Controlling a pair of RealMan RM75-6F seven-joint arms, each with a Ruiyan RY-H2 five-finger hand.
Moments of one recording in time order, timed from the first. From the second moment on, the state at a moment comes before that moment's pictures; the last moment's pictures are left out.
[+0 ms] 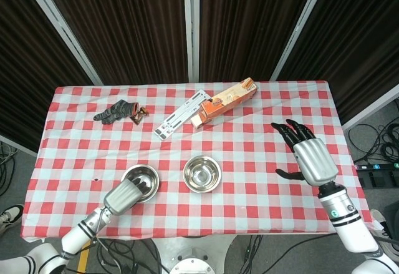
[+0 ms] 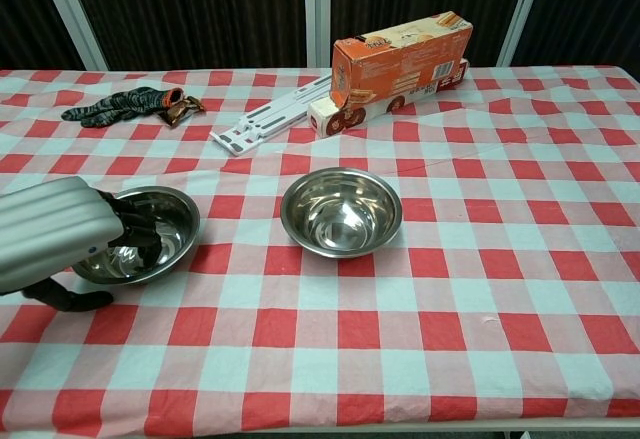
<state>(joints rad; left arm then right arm) -0.45 -1.60 0.08 -1.23 1.79 1.13 0.31 0.46 -0.96 0.16 -2.03 -1.37 1.23 -0.16</state>
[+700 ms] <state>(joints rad) -0.49 -1.63 0.10 -1.20 1.78 1.14 0.33 0.45 -0.97 0.16 -1.98 -1.36 1.22 -0.14</state>
